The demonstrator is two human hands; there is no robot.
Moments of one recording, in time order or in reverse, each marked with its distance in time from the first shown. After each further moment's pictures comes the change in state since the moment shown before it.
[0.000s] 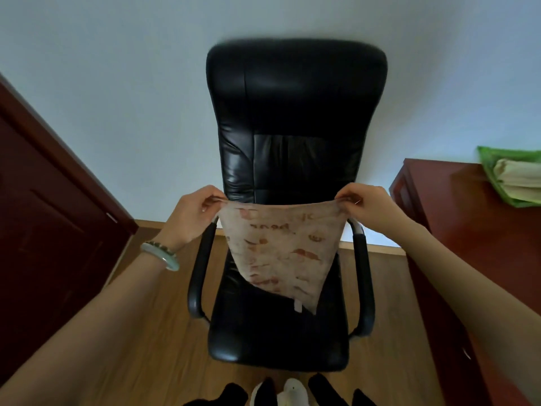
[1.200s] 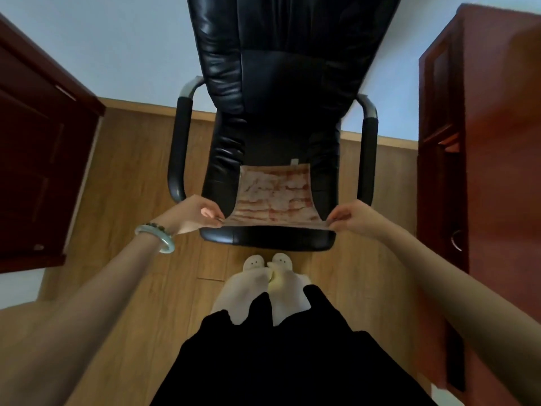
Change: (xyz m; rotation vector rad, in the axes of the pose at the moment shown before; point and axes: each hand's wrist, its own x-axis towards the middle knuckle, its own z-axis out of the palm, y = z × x) left_hand -0.146 -0.099 0.119 0.015 -0.815 -0.564; right_hand -0.140 0.104 0.163 0.191 -0.734 0.440
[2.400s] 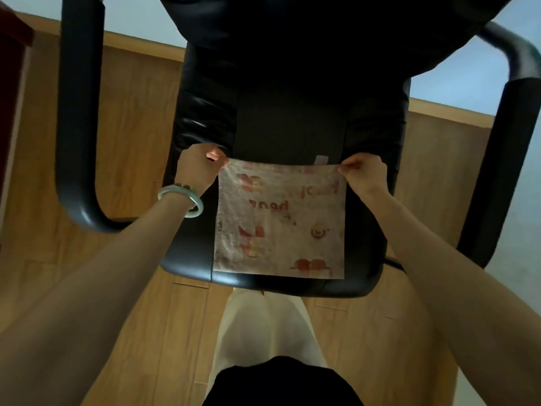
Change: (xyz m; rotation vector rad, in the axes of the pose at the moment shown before) left_hand 0.323 -0.114 0.040 -0.122 0.576 -0.124; right_hand 0.337 0.107 0.032 0.149 0.560 0.246
